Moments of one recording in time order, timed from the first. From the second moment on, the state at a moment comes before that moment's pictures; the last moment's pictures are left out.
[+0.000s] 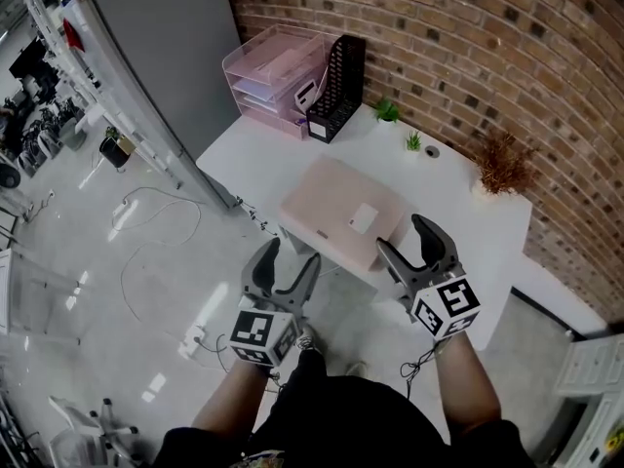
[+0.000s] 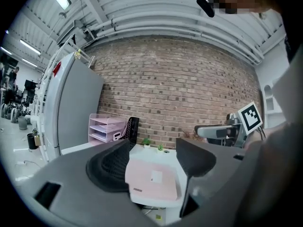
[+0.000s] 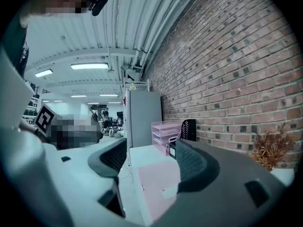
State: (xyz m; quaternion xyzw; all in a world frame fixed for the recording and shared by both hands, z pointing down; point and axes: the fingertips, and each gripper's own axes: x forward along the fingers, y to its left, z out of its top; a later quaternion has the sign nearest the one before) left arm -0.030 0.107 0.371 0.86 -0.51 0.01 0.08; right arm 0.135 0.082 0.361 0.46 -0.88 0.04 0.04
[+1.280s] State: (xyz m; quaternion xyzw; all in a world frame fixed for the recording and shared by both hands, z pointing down) left arm -0.149 -0.009 0.425 0.86 -0.47 0.01 0.17; right arm 0.009 -0.050 0.402 0.45 -0.88 0.08 0.11
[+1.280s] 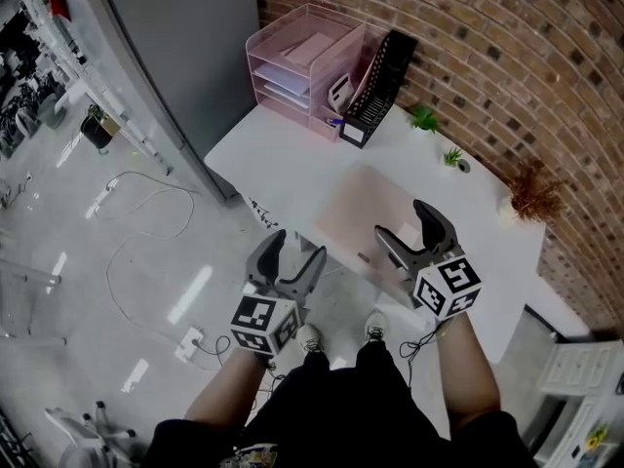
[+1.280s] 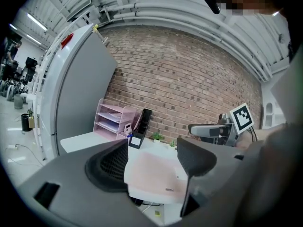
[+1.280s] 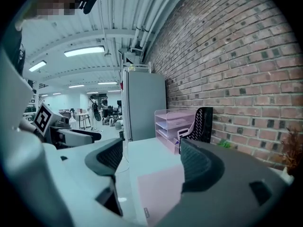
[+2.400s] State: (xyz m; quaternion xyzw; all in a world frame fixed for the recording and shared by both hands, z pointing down) left arm -0.073 -0.037 0.489 0.79 -0.56 0.02 0.26; right arm 0.087 -0.141 0.516 0.30 -0.91 0.17 0.23
